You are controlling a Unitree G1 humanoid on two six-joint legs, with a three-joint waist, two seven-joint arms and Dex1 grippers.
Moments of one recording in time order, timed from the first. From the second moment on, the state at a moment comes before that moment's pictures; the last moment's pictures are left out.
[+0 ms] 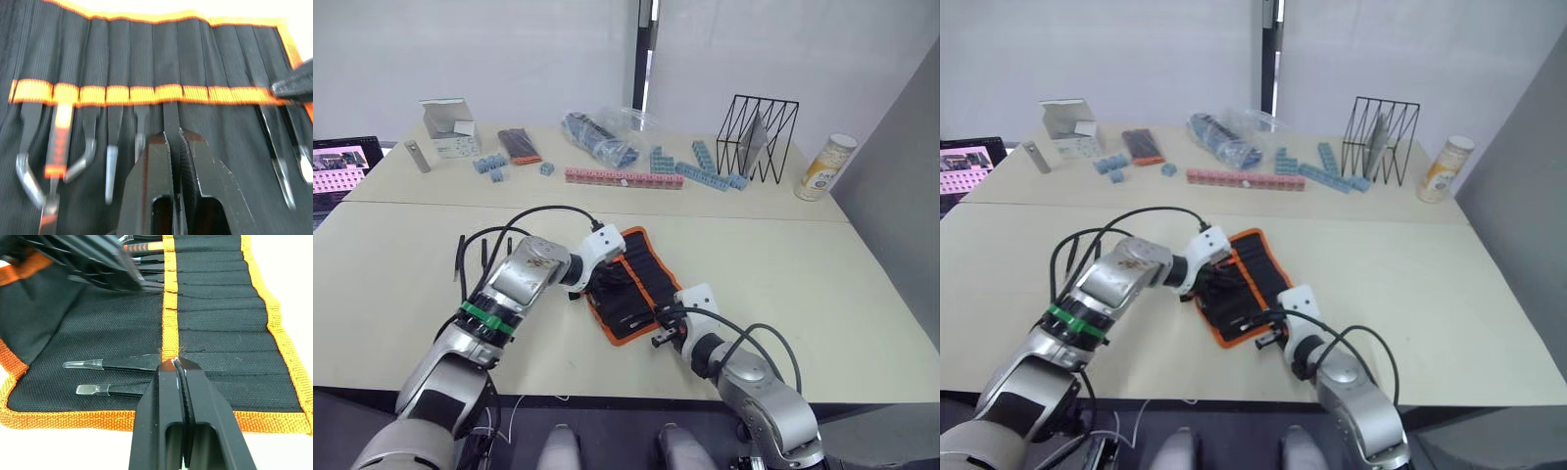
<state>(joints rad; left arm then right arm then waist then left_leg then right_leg) -0.85 0.45 -0.42 0.26 -0.13 0.74 -0.94 -0.06 -0.17 0.24 -0.51 0.19 0.78 0.19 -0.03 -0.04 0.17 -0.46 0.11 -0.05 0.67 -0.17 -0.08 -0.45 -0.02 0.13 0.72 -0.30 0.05</state>
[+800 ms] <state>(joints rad) -0.86 0.50 -0.32 0.23 -0.09 0.65 -1.00 -0.06 -0.17 0.25 -0.52 0.18 0.81 0.20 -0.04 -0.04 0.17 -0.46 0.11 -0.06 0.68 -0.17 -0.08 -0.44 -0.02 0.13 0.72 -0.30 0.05</state>
